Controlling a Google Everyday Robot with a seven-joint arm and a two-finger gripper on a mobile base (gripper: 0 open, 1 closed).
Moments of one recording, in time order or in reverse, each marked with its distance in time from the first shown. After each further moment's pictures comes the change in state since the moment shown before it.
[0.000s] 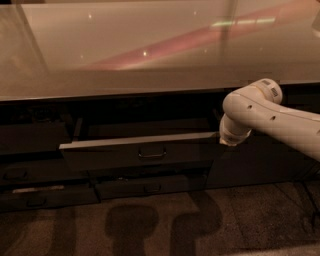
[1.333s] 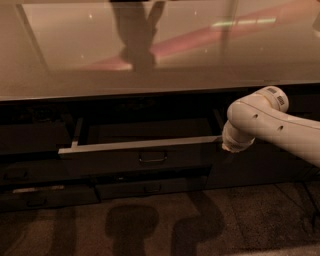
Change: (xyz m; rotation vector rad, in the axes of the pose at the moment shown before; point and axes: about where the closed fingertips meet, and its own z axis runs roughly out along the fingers) arm 0.008 0.021 -0.006 0.009 -0.004 -0.008
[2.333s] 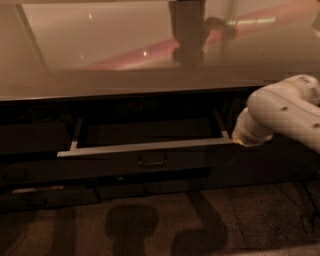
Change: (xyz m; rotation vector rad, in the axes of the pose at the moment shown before) arm 0.008 -0.007 -0.065 0.072 -0.039 0.016
